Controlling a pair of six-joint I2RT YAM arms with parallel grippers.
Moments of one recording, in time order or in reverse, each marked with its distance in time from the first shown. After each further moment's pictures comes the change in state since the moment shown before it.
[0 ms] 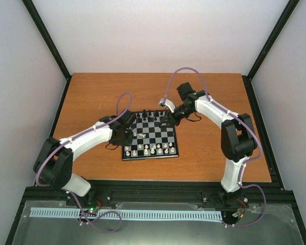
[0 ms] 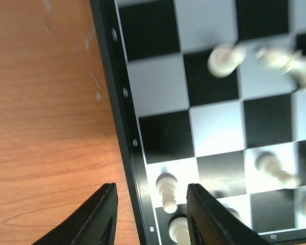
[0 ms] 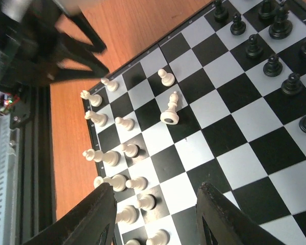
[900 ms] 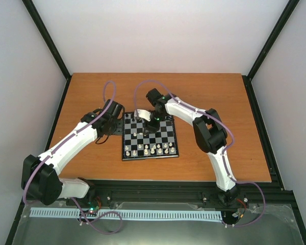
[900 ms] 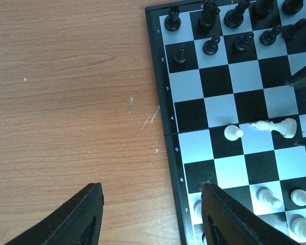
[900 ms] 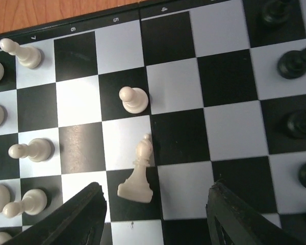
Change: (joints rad) left arm 0.119 -0.213 0.103 -0.050 -0.114 0.142; right arm 0.247 0.336 0.336 -0.026 0.348 -0.228
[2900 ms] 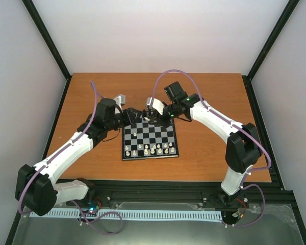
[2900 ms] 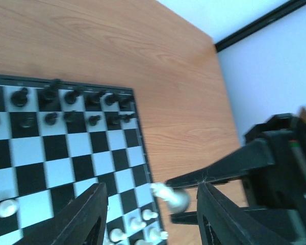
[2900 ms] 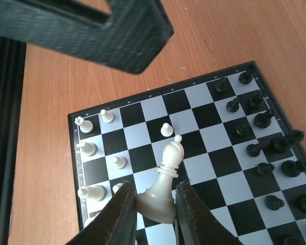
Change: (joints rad) left arm 0.003 -0.121 -0.154 0.595 0.459 -0.368; right arm -0.041 -0.465 -0.327 0.187 -0.095 0.195
